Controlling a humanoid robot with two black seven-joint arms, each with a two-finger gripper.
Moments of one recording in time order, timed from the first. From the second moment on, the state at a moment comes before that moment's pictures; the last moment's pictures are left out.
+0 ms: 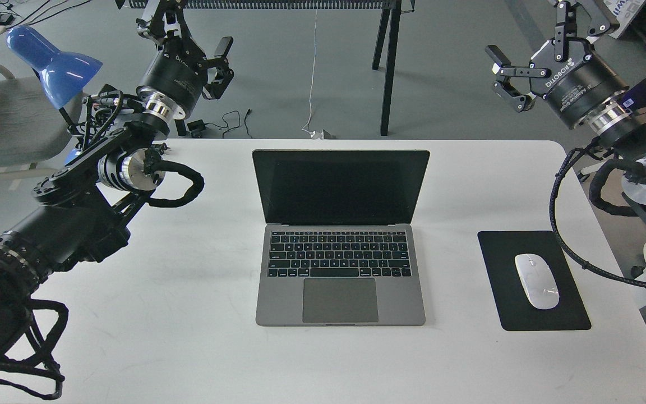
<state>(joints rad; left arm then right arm) -0.93 0.23 -0.69 -0.72 0.16 -0.22 -0.49 0.75 -0.60 0.81 1.09 -0.13 0.39 0.25</state>
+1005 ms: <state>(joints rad) -0.93 0.22 -0.69 -0.72 0.16 -0.21 -0.49 1.25 -0.44 0.09 0.84 -0.16 0.27 0.20</state>
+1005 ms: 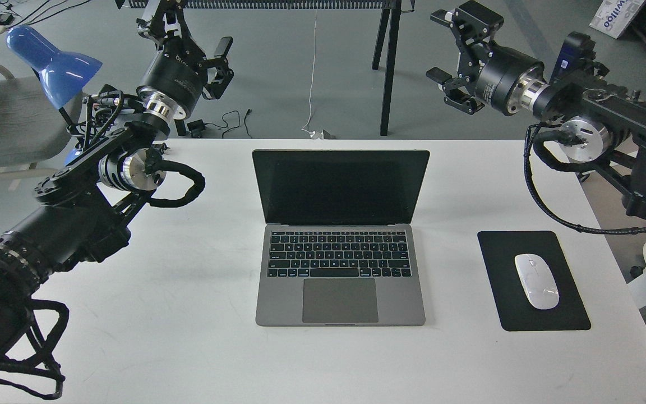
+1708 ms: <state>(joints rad) -0.92 0.23 -0.69 -0.72 0.16 -0.21 -0.49 1.37 -0.03 -0.31 0.50 -0.23 0.27 0.19</state>
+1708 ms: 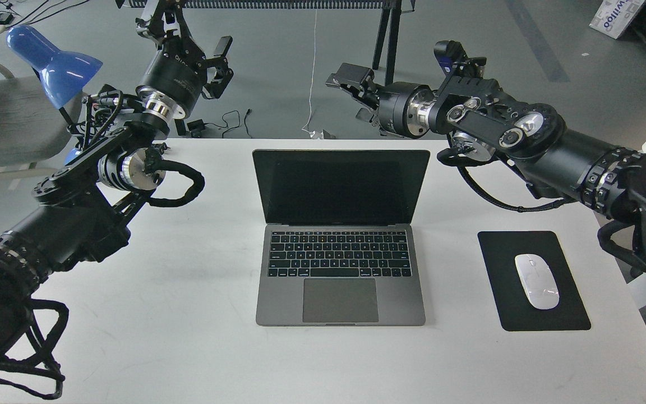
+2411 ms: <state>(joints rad) -0.92 0.23 -0.69 -0.72 0.15 -0.21 -0.49 1.35 -0.01 -0.35 0.51 -0.25 0.28 0.19</state>
